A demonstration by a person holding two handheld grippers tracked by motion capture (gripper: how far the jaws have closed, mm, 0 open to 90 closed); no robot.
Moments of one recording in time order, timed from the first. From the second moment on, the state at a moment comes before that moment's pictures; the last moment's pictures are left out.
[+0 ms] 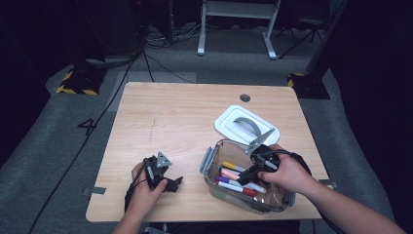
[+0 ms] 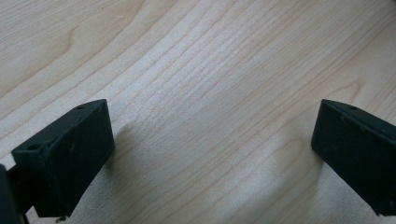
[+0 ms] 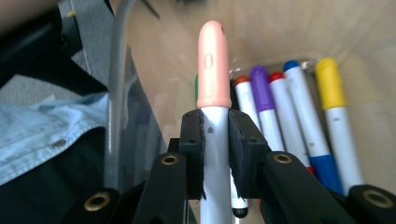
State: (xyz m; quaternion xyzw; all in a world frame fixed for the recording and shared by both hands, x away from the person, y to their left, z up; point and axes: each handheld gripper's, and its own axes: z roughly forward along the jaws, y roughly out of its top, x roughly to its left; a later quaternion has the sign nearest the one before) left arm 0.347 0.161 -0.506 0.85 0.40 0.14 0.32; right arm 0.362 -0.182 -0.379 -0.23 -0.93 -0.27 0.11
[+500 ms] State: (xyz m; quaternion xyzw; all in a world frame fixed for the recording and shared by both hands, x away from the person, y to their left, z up) left arm 0.347 0.161 -0.506 0.85 0.40 0.14 0.32; right arm 0.361 -0.158 -0.422 -0.21 -0.94 -0.21 0.15
